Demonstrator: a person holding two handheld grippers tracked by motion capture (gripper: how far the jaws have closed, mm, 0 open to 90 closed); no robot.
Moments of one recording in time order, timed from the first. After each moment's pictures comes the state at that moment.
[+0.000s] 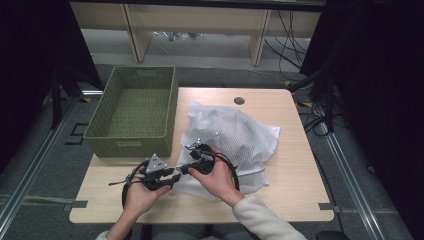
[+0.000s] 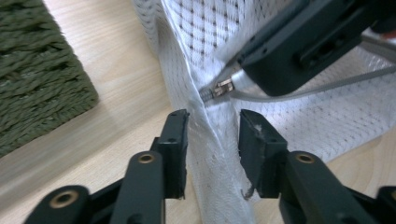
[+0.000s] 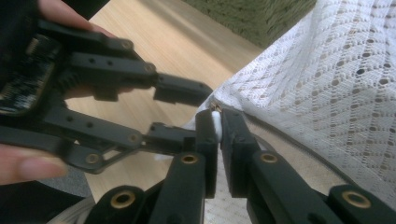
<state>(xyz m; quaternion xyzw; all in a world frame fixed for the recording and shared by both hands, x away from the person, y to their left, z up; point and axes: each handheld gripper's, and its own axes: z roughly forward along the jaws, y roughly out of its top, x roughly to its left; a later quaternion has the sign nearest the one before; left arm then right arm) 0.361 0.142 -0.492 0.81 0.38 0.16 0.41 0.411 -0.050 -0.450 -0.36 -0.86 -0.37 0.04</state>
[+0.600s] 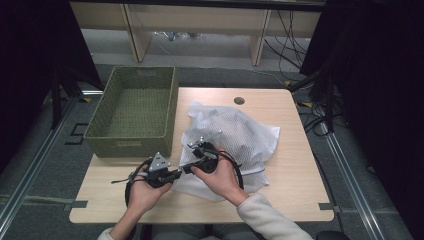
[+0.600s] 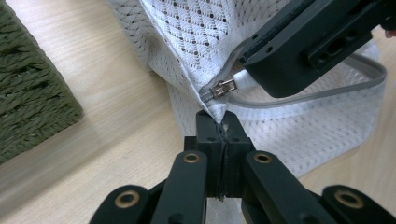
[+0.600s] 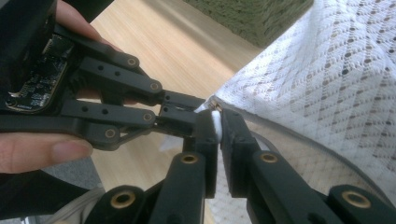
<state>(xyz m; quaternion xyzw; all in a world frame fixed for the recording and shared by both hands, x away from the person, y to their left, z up) 0.359 0.131 -0.483 0.80 0.39 0.14 0.43 0.407 -0.058 -0.436 -0.36 -0.86 -0.36 0.05</state>
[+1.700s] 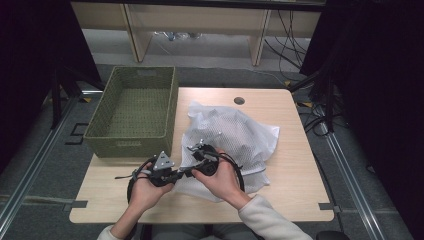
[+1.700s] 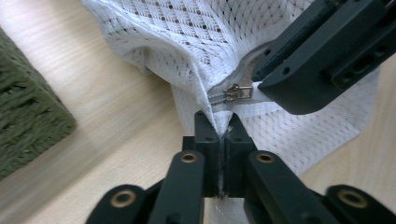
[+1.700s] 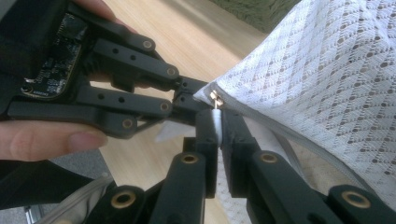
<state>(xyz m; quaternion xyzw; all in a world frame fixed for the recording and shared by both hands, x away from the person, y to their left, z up) 0.364 0.126 -0.478 0.83 0.36 0.15 0.40 0.397 -0.058 -0.432 -0.37 -0.86 -0.34 0.05</state>
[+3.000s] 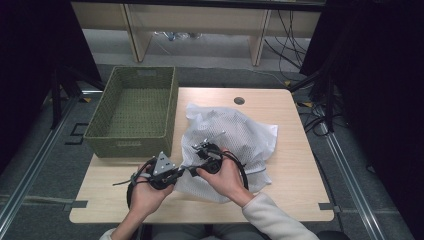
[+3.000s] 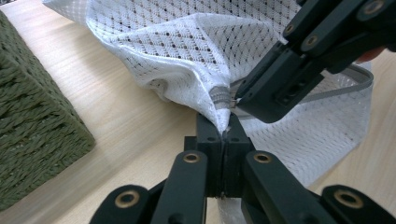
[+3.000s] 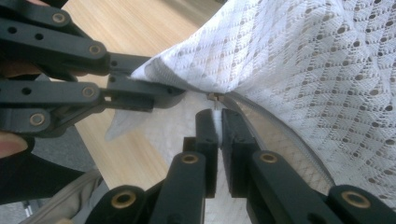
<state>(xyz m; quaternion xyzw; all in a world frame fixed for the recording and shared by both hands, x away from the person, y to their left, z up) 0.347 0.120 -0.459 0.82 0.35 0.19 0.41 0.404 -0.068 -0.435 -0.39 -0.86 -0.32 0.05</state>
